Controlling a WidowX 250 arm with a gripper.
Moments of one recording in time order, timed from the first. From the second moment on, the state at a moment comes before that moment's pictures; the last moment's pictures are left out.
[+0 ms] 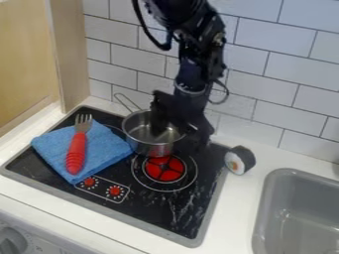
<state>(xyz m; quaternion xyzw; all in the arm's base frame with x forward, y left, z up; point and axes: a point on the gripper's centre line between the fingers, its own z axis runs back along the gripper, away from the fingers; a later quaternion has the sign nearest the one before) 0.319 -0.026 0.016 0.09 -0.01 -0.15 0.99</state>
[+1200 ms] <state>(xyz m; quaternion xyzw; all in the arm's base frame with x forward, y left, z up) 0.321 -0.022 0.011 0.08 -0.01 -0.15 0.99</state>
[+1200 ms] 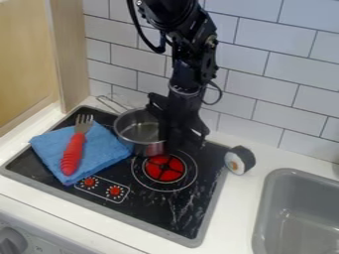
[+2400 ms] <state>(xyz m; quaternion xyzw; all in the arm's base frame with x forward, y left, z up) 0.301 -0.047 0.062 0.11 -0.07 -0.17 0.98</state>
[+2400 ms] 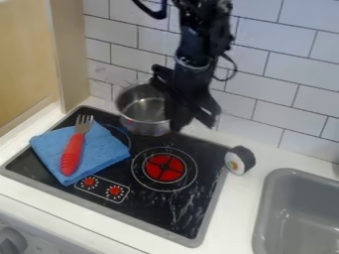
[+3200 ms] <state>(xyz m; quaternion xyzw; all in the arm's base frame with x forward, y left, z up) 0.242 -0.135 0.056 0.10 -0.08 -0.29 0.95</state>
